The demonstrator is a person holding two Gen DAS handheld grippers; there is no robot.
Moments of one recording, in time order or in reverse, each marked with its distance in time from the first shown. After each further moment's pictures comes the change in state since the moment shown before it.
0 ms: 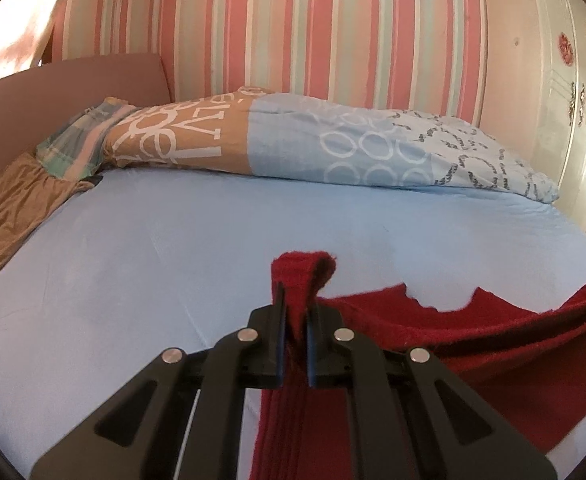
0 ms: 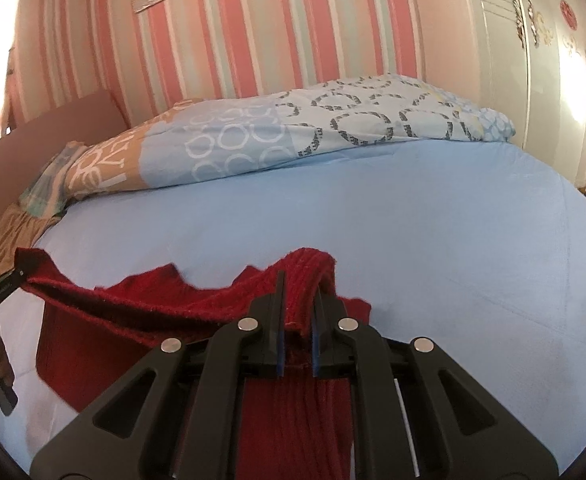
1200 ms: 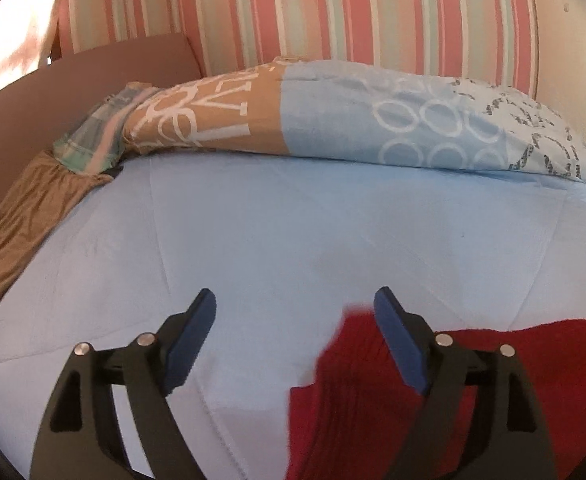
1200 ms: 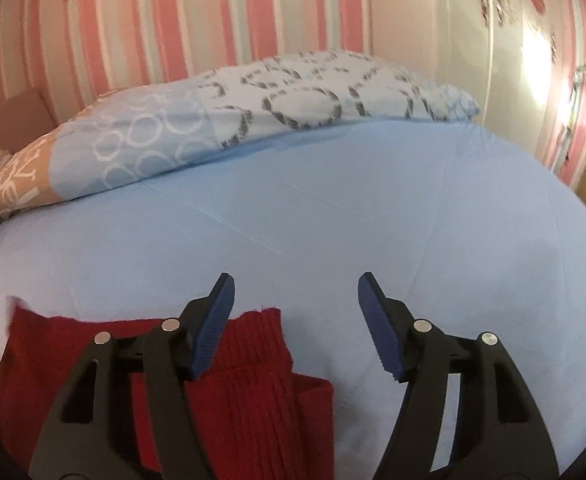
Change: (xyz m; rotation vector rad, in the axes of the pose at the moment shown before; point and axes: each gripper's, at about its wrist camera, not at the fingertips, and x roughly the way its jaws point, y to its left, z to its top) left arm 0.106 0.001 0.036 0.008 0.112 0.190; right arm 0.095 -0.028 0.041 0.041 0.049 -0.196
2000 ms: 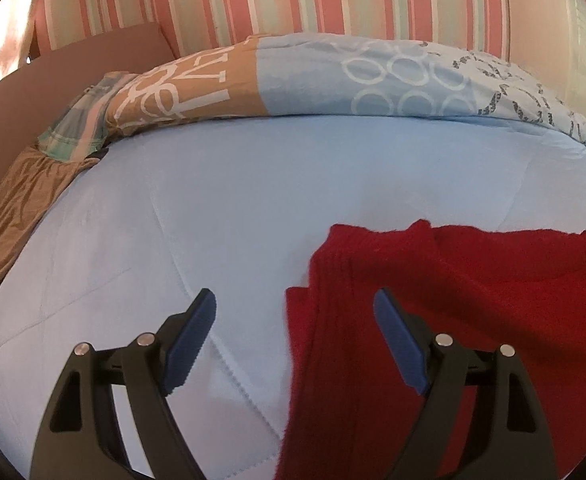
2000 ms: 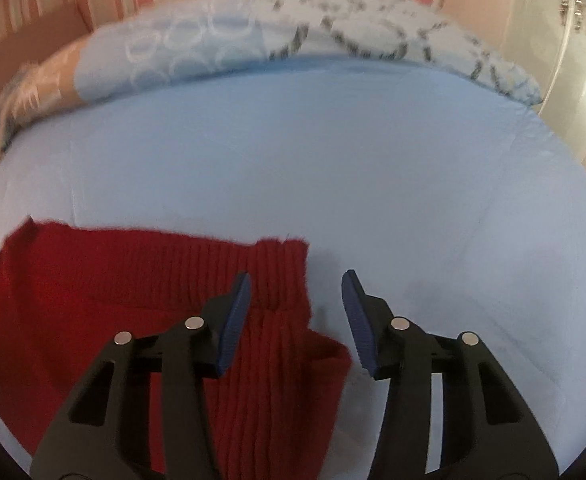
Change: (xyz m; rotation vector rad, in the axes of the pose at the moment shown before) left arm -0.015 -0.003 -0.067 0.079 0.076 -0.060; right arm 0.073 0.020 -0.030 -0.221 0.305 0.057
